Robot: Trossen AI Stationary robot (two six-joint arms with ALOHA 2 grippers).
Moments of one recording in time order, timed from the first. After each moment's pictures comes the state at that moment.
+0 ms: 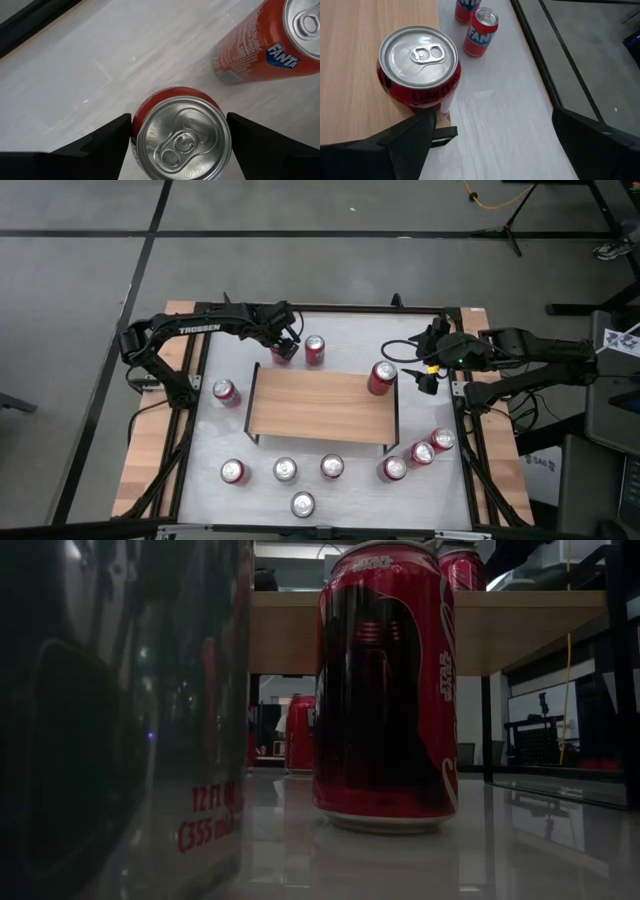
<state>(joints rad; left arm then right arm) 0.46 1.57 1.16 -0.81 -0.17 -0.45 0.07 0.98 1.22 -1.06 0.37 0.04</state>
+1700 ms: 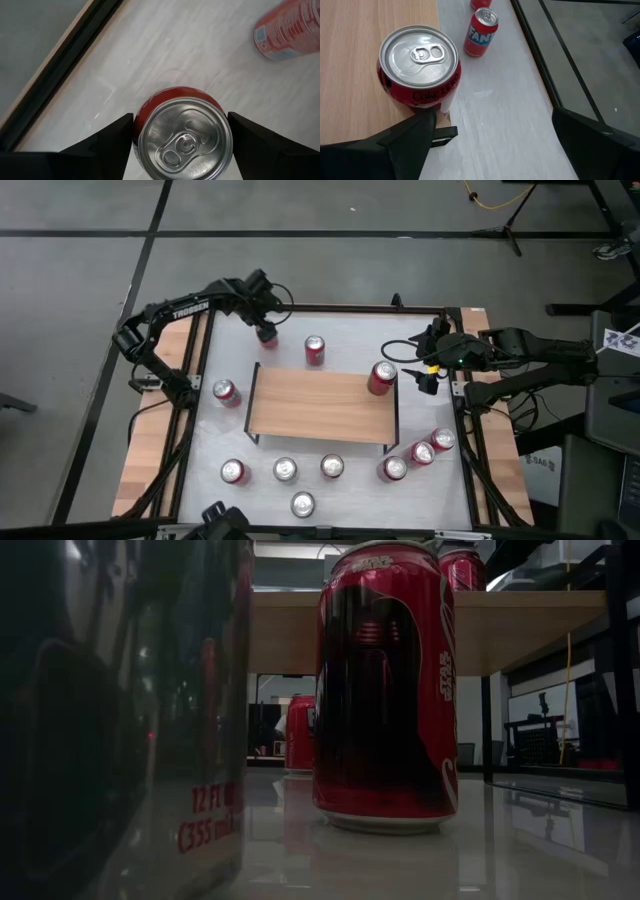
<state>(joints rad) 0.80 1.57 1.16 -0.84 0.05 0.16 0.07 0.98 1.22 -1.06 0.37 0.04</state>
